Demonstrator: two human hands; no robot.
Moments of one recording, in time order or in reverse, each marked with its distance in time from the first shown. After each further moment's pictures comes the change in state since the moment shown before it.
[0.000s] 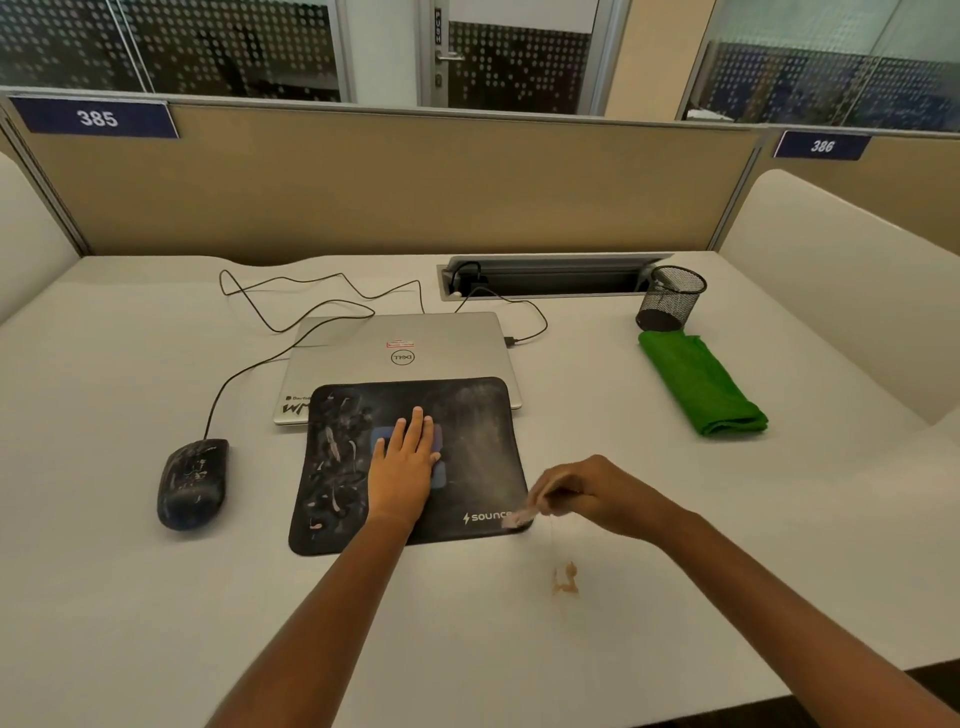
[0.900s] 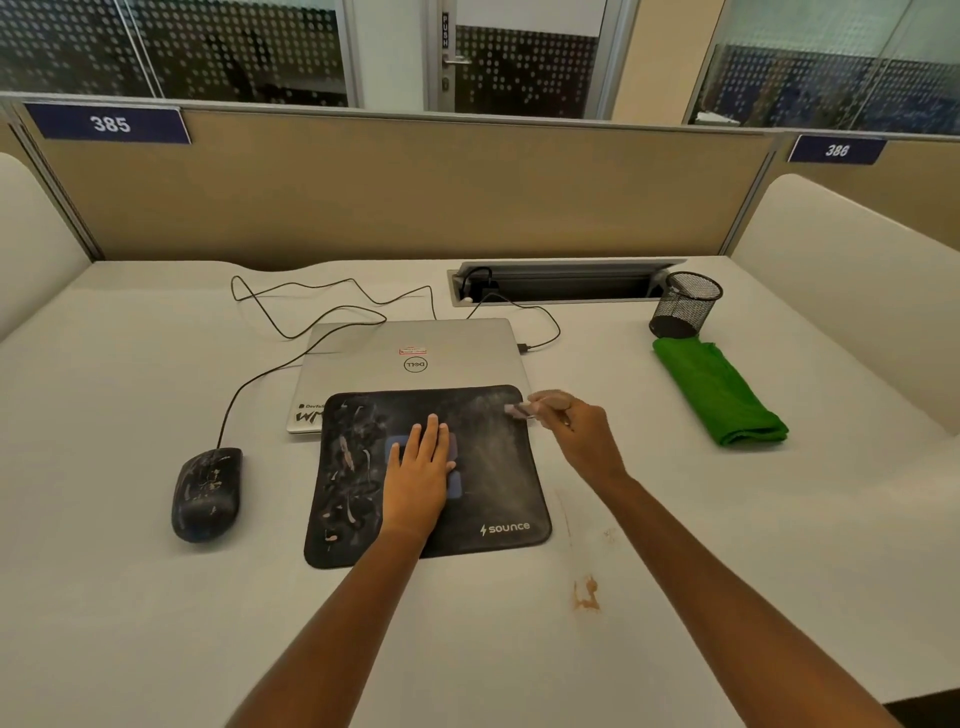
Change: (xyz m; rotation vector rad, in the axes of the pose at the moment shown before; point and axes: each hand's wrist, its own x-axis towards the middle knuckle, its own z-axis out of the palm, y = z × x) left_hand 0.003 -0.003 0.003 0.011 0.017 0.025; right_hand 0.075 0.001 0.003 0.063 0.636 -0.033
